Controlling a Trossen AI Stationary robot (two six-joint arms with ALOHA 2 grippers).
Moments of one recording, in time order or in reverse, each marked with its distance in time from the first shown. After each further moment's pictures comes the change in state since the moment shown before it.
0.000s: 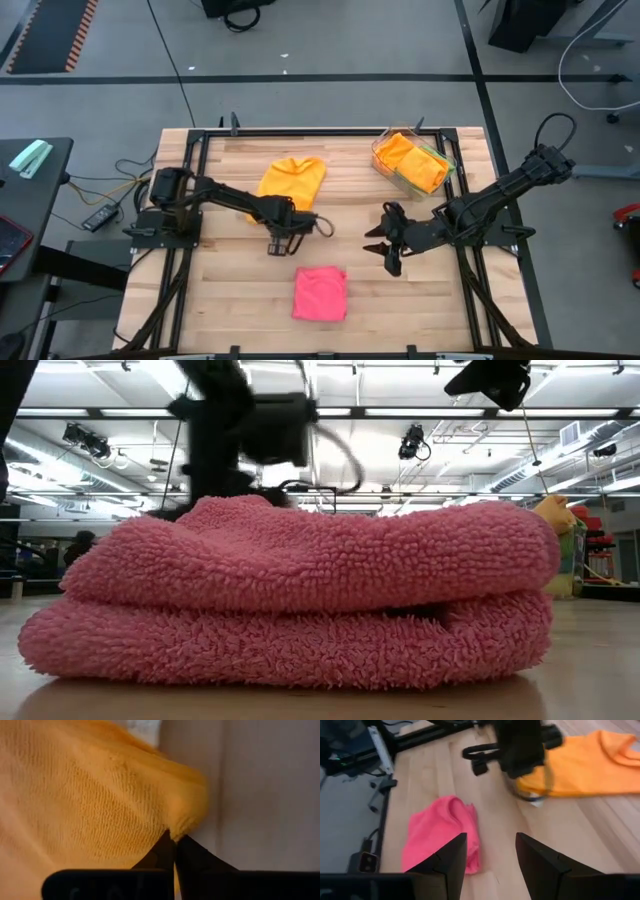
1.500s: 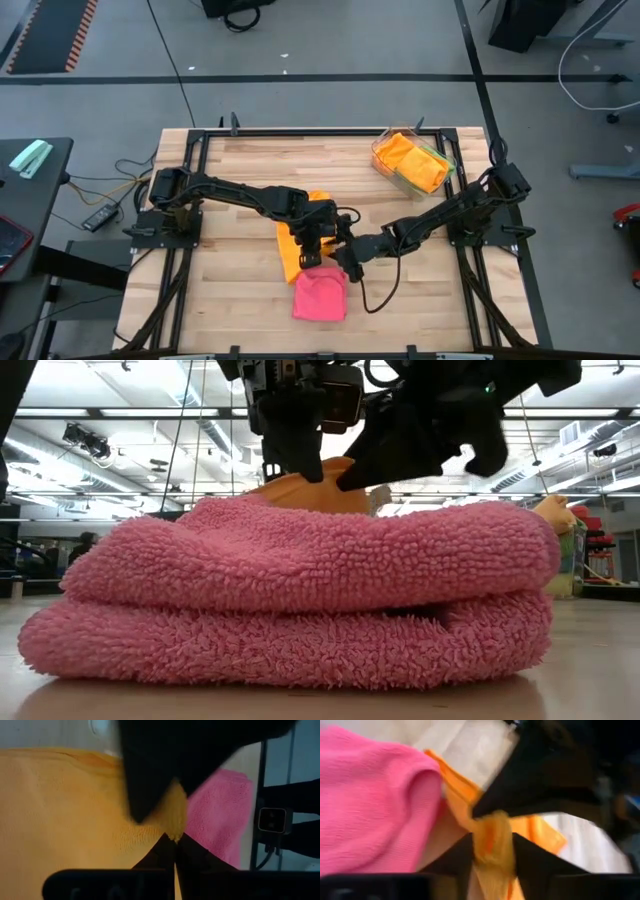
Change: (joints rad) left arm -0.007 0.000 0.314 0.111 0.557 -0.360; right arm -0.130 0.490 -0.001 0.552 -0.029 -0.943
